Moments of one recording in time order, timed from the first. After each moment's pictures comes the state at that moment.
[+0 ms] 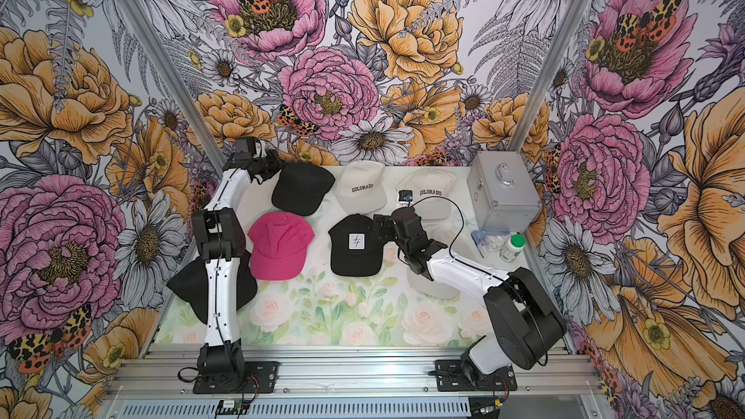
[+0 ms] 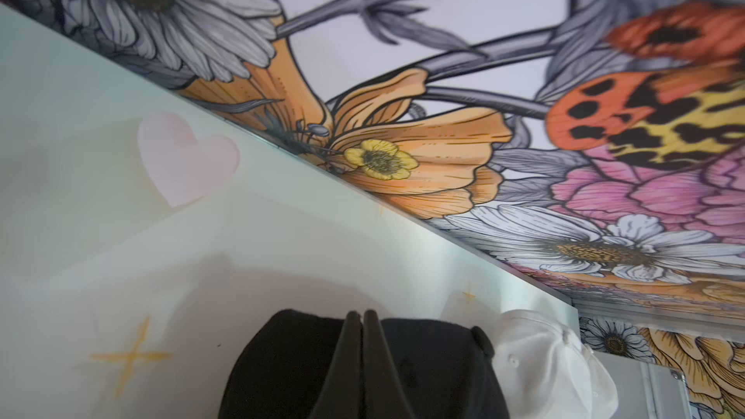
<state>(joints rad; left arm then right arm) 0.08 2.61 2.49 -0.54 0.44 -0.63 0.56 1.48 0.84 0.16 0.20 0.45</state>
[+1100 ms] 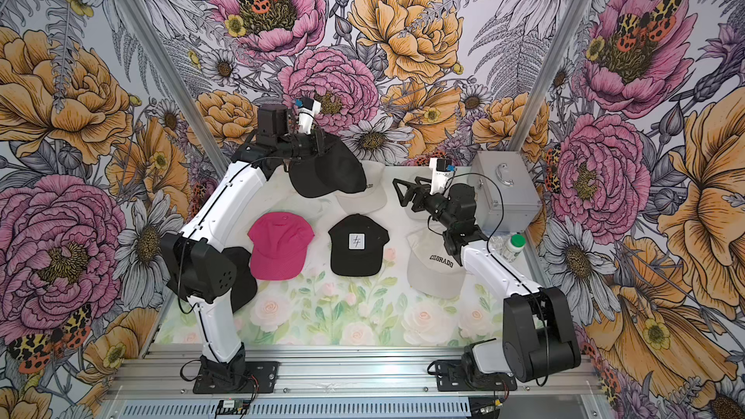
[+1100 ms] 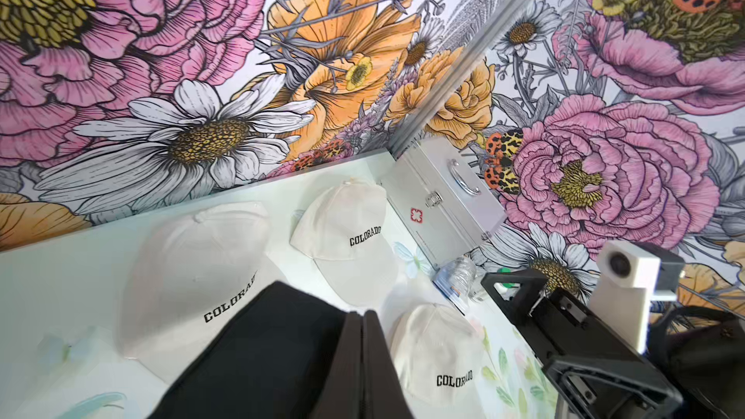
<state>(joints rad) -0.32 1.94 2.07 -0.54 0.57 -0.33 0.20 1.38 0.87 0.47 -0.51 0.50</state>
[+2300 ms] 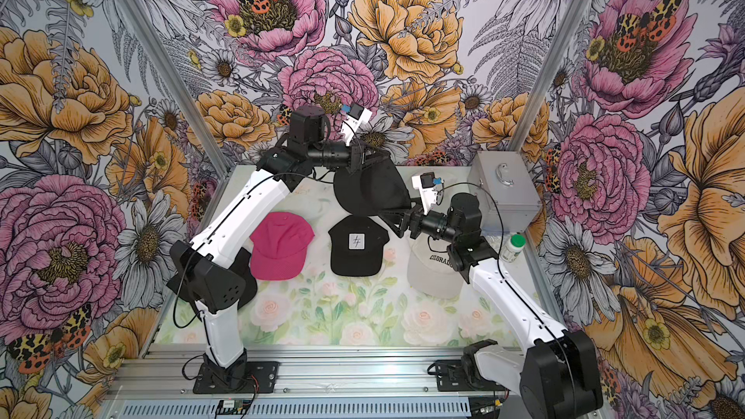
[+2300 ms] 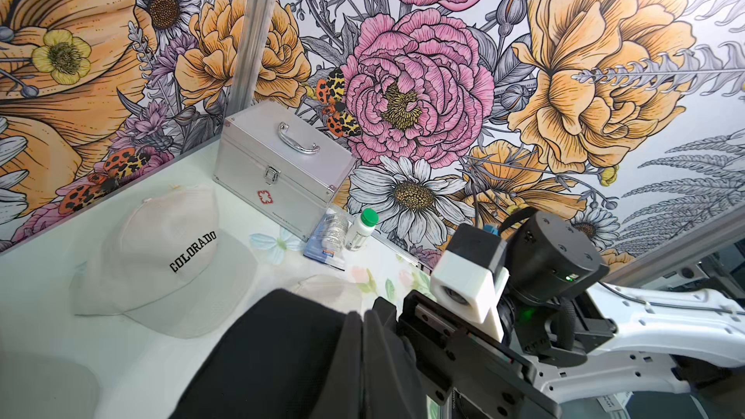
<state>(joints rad) -0.57 1.93 2.16 -0.55 0.78 -0.28 0.27 1.17 0.82 0.25 -0.85 0.45</state>
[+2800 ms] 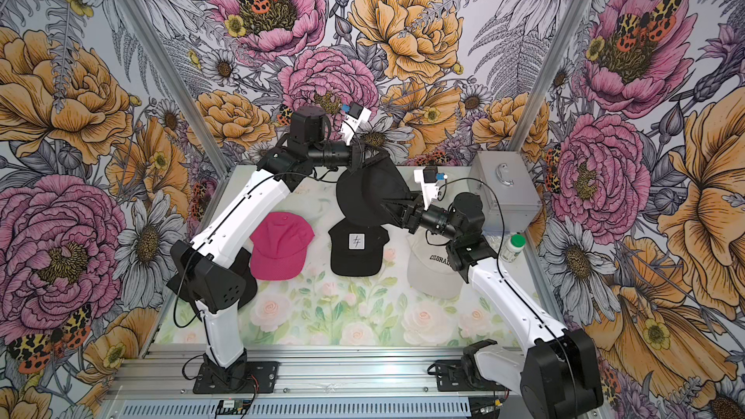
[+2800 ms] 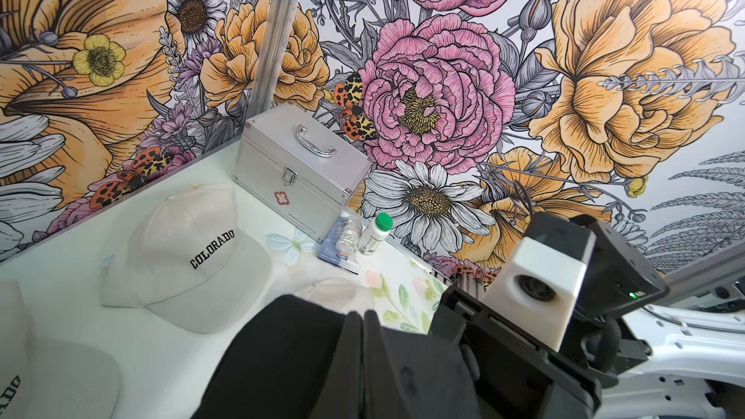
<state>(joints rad) -0.56 1.93 2.15 -0.55 0.72 -0.27 0.28 1.17 0.83 0.42 -0.82 0.48</state>
